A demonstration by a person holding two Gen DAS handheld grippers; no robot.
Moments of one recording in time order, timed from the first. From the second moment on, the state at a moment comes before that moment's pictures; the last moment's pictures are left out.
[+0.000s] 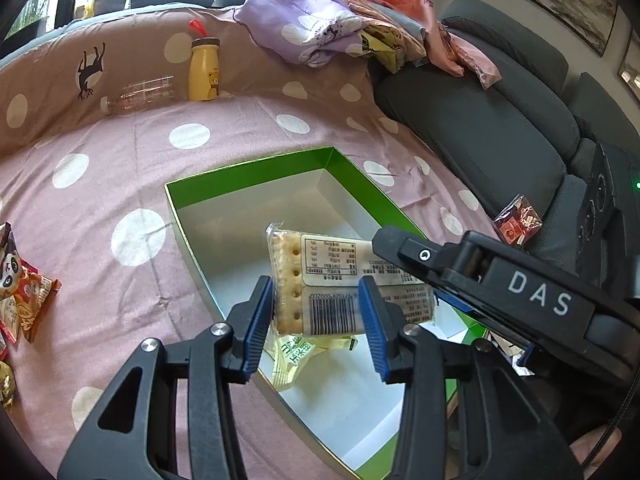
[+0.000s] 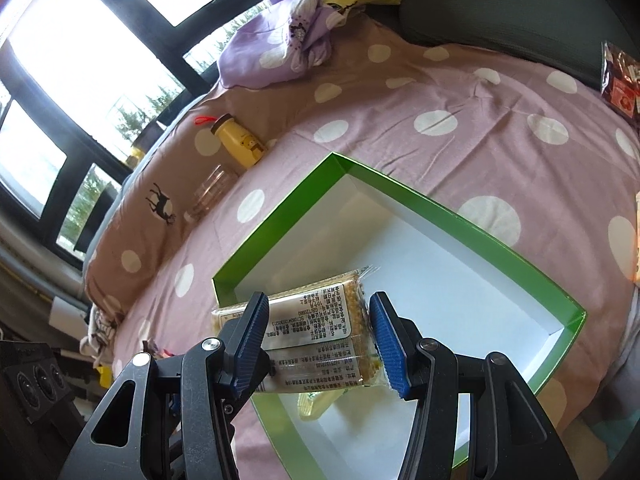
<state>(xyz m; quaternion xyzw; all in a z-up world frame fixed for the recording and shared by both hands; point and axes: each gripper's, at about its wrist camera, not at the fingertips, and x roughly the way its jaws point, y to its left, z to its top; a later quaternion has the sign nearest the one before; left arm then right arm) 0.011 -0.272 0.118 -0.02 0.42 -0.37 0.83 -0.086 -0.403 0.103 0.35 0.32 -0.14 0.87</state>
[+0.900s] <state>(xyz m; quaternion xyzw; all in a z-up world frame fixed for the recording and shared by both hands) 0.010 -0.302 0.084 0.01 0.47 -0.37 0.80 -0.080 -0.428 0.072 0.37 0.37 -0.19 0.83</state>
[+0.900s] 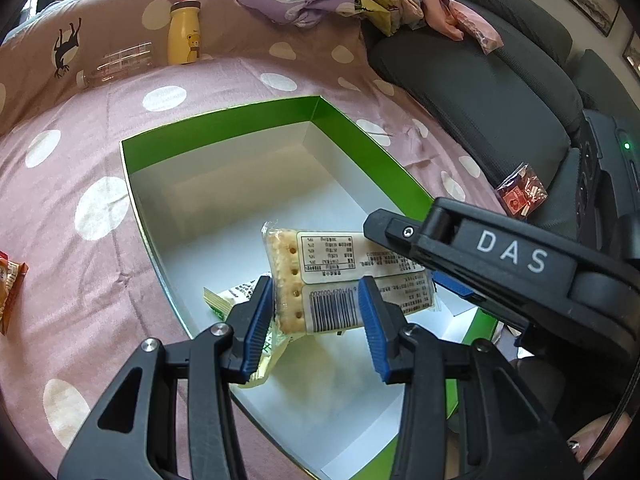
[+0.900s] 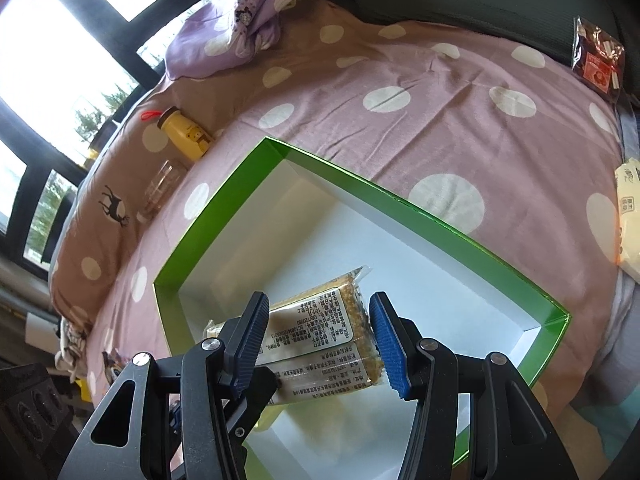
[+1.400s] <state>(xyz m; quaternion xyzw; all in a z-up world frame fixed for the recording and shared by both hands) 0.011 -0.303 0.078 0.01 0.47 -0.37 0.80 -0.078 -0.431 0.066 0.37 0.38 -0.20 0.82</state>
